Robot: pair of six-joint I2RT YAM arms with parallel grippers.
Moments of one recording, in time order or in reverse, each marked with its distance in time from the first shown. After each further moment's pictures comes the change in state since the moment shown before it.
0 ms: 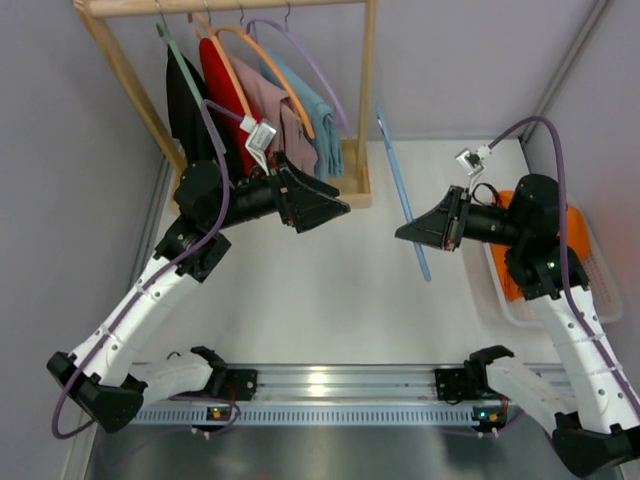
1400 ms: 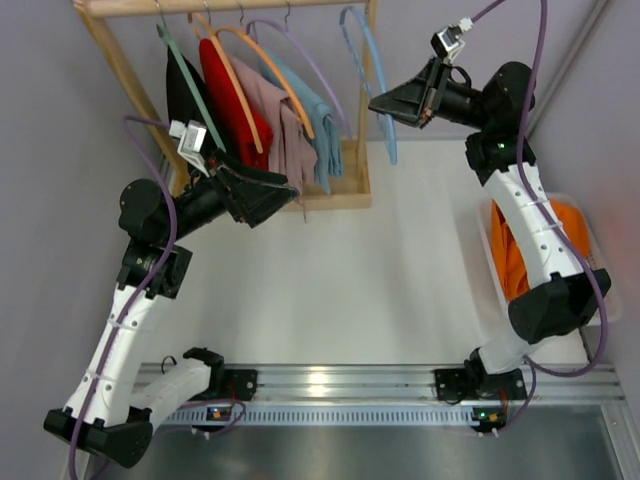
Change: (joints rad) left arm 0.306 -0.184 -0.077 0.024 0.090 -0.065; right arm -0.042 0.718 0.634 0.602 -0.072 0.640
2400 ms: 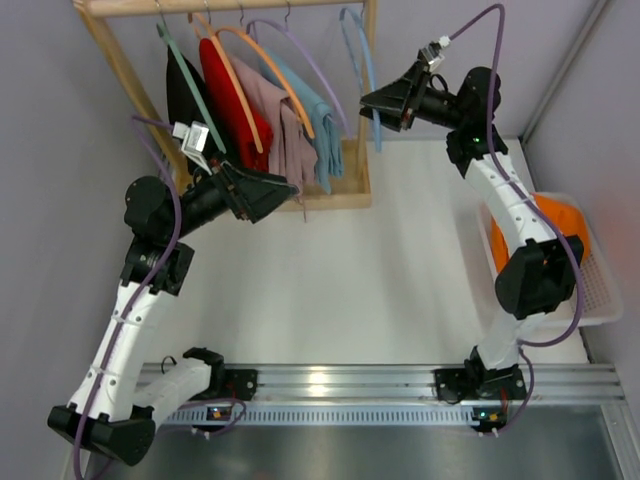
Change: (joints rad) left arm 0.023 0.009 -0.026 -0.008 -0.003 -0.021; right arm -0.012 0.190 0.028 0.037 0.068 -0.007
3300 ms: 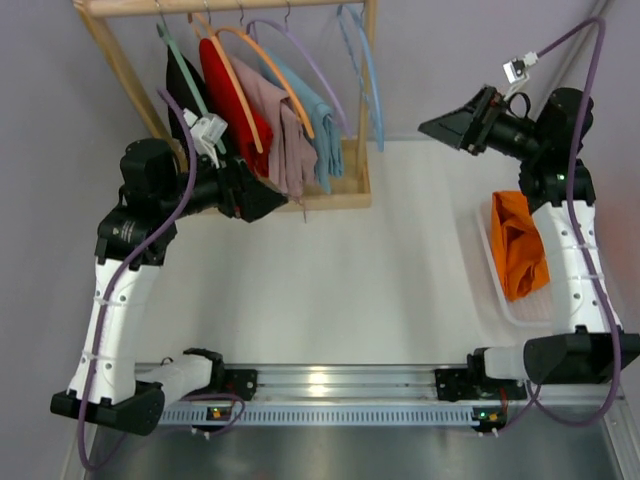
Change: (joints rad) left arm 0.064 0.152 0.370 -0.751 -0.032 0.500; right arm -0.218 -0.420 -0.205 -0.444 0.047 -0.534
